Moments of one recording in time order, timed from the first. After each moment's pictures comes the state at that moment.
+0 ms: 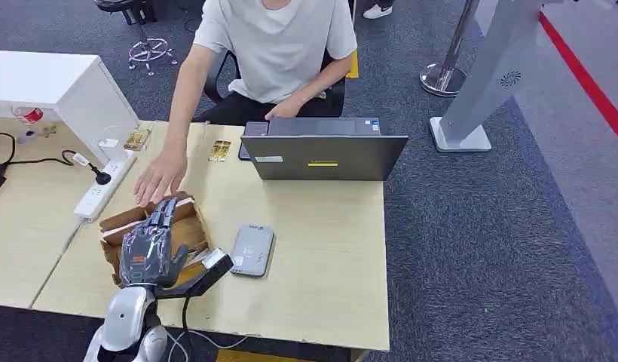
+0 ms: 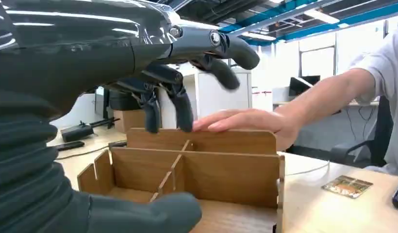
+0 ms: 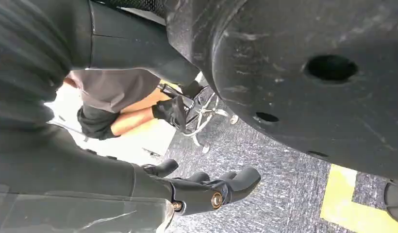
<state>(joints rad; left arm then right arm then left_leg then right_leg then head) 0.06 -0.04 0.06 -1.54 -1.50 0.19 0.05 -0.03 0.04 1.35 0.01 -1.40 0.17 0.01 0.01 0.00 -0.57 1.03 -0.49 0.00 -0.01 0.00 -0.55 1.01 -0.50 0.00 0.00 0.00</state>
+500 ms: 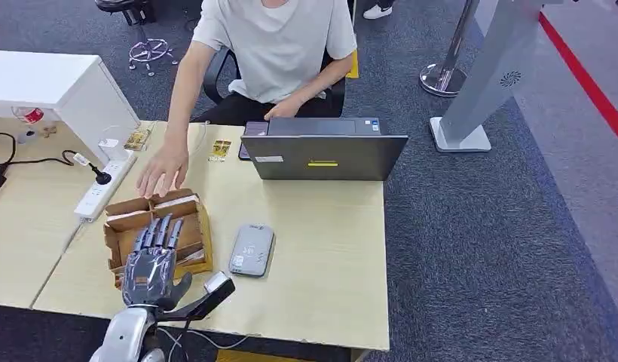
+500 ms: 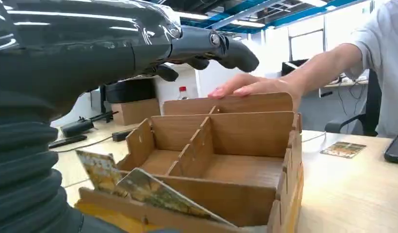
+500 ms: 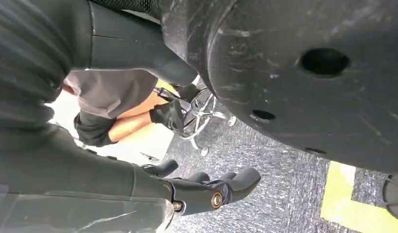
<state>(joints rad) 0.17 -0.02 0.04 -1.59 -1.51 0.18 0.04 -0.03 0.05 1.35 0.01 -1.43 0.15 0.01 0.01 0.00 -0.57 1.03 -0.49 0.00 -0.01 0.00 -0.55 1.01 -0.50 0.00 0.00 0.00</state>
